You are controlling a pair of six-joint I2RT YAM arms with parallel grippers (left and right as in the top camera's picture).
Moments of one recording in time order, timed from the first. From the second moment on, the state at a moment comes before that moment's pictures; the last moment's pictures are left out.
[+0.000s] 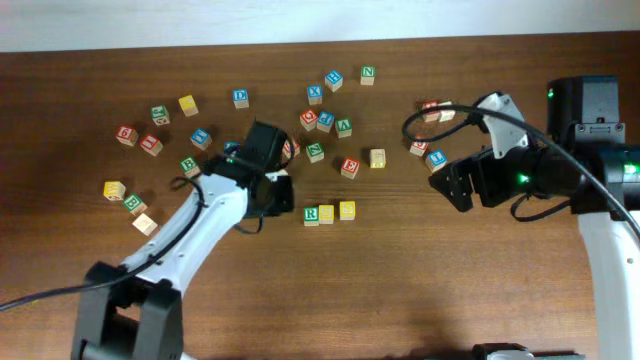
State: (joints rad) left arm -0.39 1.69 1.18 -0.80 0.05 -0.43; right arm -0.02 1.34 1.62 -1.38 -0.46 -0.32
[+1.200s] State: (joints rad) left arm -0.31 1.87 1.10 -0.49 0.28 -0.44; right arm 0.33 2.05 1.43 -0.92 -0.42 0.19
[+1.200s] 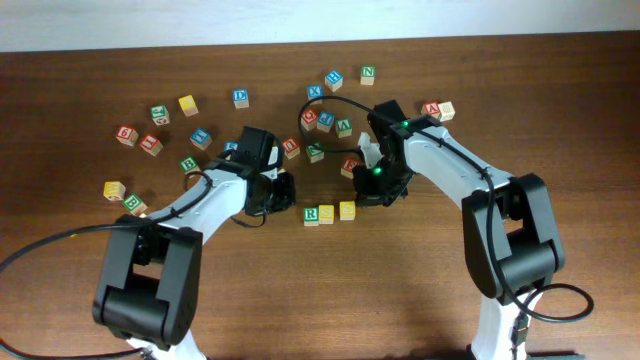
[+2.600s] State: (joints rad) left arm -0.35 1.88 1.10 -0.51 0.30 -0.55; right arm 0.41 2.05 1.40 -0.92 -0.35 0.29
